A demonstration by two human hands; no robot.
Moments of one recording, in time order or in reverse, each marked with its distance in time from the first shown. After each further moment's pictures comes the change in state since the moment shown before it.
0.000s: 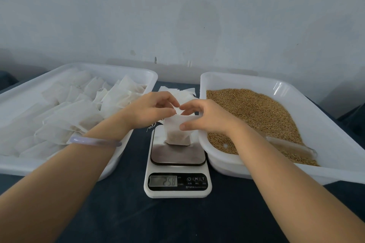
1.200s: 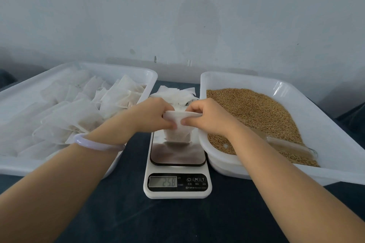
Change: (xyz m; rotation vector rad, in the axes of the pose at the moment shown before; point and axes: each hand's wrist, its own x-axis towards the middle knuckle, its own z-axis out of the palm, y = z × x) left_hand 0.006 -0.001 0.009 0.467 -0.068 -0.061; right_hand -0.002 -0.005 0.004 -0.121 0.104 -0.053
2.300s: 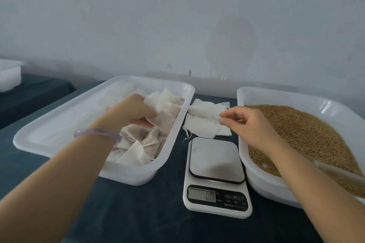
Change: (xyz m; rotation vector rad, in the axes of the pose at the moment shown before) left_hand -0.044 -0.086 -0.067 -0.590 0.299 -0.579; right_hand -0.001 -0.010 0.002 0.209 0.233 -0.096
